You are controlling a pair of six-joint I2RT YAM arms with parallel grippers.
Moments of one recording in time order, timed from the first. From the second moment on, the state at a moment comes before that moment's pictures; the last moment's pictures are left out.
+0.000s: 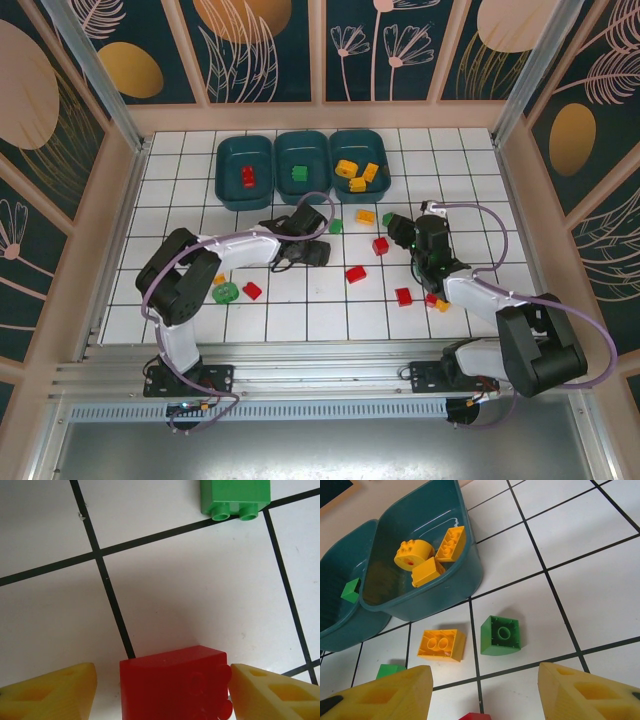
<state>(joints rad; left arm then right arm) -0.74 1.87 1.13 -0.34 -0.05 -0.48 0.36 1.27 0.46 0.35 0.16 0.58</state>
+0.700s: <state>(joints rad) -0.74 1.88 1.13 -0.35 -0.09 -0.48 0.37 1.27 0.46 0.35 0.16 0.58</state>
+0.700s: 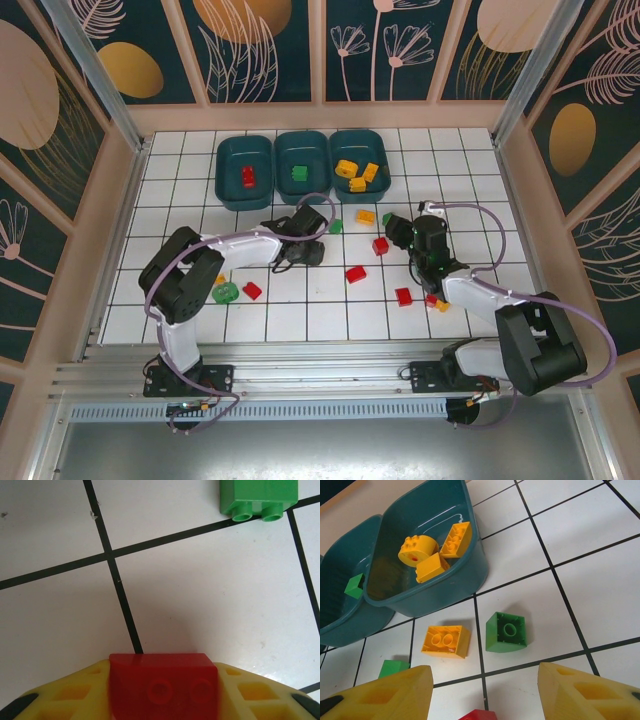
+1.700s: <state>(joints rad) -0.19 2.15 1.66 -0.41 -0.08 -0.51 0.44 1.30 0.47 0.36 0.18 0.53</state>
